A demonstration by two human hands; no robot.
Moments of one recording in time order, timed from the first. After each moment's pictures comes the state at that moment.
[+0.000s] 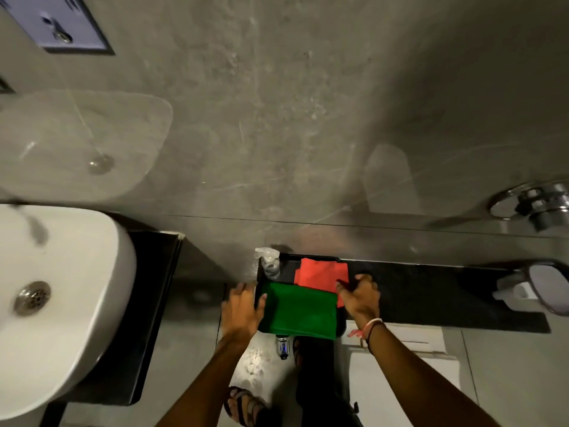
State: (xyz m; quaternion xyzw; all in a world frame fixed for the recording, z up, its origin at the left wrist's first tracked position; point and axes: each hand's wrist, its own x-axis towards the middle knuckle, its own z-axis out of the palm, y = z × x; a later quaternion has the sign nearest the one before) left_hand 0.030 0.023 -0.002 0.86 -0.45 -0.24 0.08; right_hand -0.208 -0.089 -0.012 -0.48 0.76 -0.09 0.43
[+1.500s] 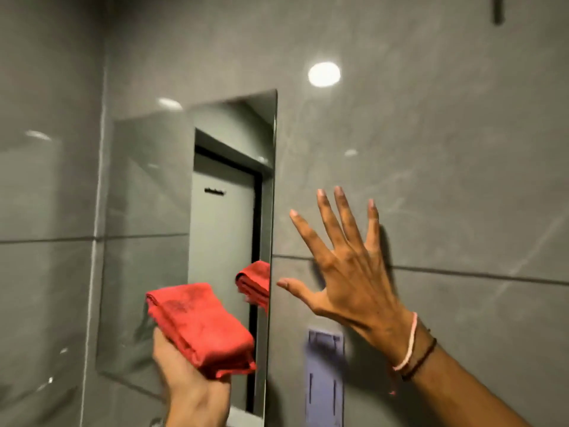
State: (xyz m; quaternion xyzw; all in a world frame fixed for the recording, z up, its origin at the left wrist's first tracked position) left_hand 0.207 0.005 0.555 0.14 -0.16 -0.22 0.95; right_hand 0.047 -0.111 0.633 -0.81 0.20 -0.45 -0.31
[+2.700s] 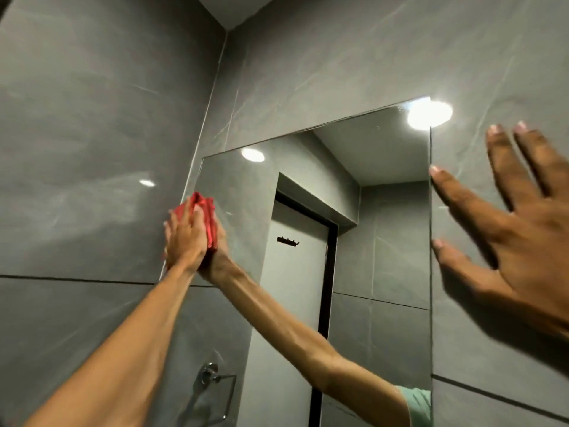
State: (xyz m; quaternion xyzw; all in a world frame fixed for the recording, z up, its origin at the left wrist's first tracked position) left_hand 0.595 -0.051 0.731 0.64 -0.19 0.31 0.68; right_hand 0.149 -0.226 0.751 -0.64 0.23 -0.56 -0.48
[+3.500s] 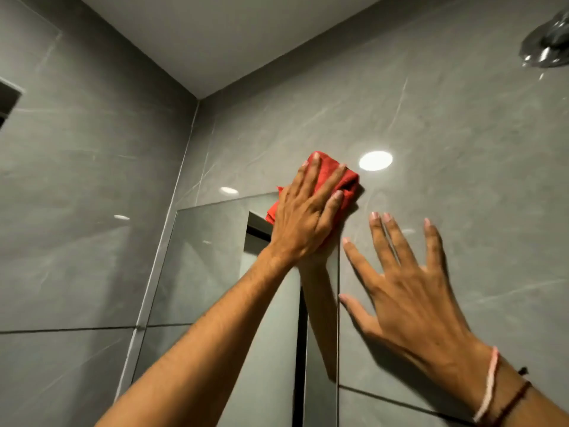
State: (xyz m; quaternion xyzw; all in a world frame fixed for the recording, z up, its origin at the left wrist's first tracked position) left_hand 0.306 -0.105 0.847 0.49 -0.52 0.56 0.41; right_hand 0.121 -0.160 0.744 -0.70 0.26 -0.48 -0.46
